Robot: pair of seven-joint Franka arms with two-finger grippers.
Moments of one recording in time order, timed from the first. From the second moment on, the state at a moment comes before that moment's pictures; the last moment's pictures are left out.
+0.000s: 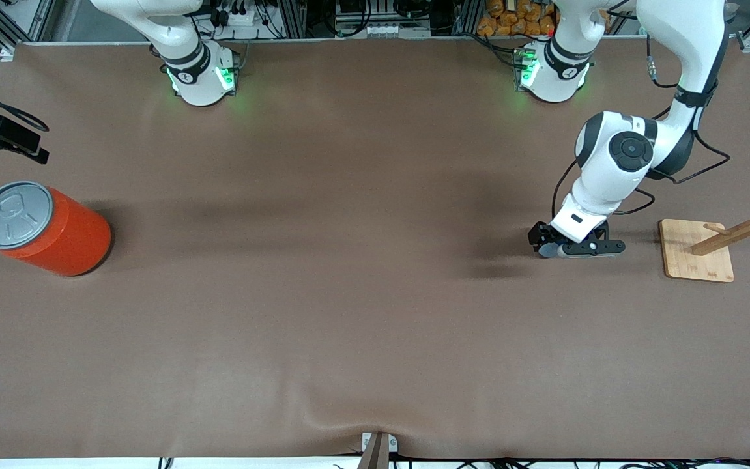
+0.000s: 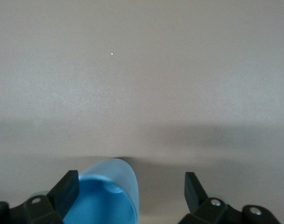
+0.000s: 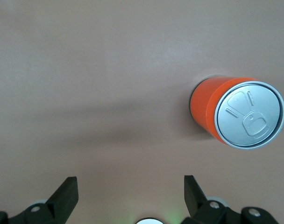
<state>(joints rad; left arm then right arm) -0.11 0.20 -0.12 -2.27 0.11 2.62 -0.36 0.01 0.00 -0.06 -1.48 0.02 1.41 0.03</state>
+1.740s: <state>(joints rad) -0.03 0.17 -0.14 -1.67 0.10 1.97 -0.26 0.01 0.00 -0.06 -1.48 0.02 1.42 0.03</state>
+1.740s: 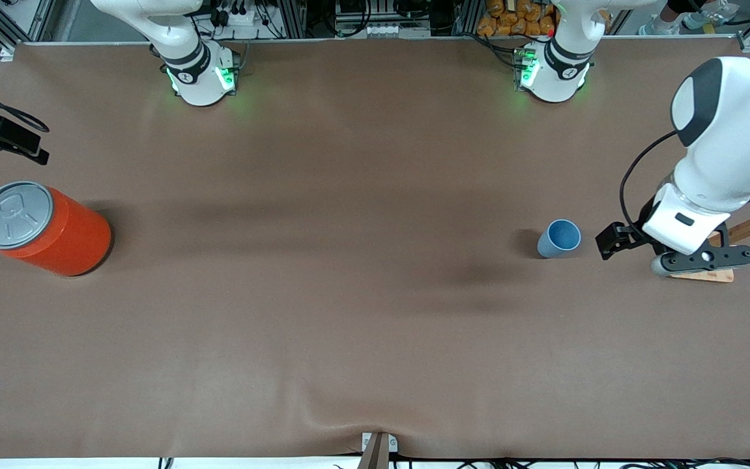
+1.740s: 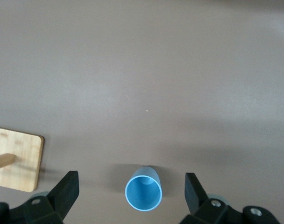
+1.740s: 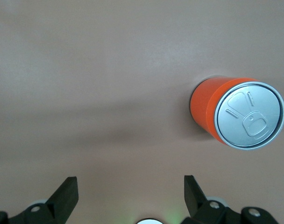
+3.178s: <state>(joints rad) -0.11 -0.05 0.07 -1.59 0.04 1.49 -0.07 0.01 0.00 -0.06 -1.48 0.02 1.42 0.03</state>
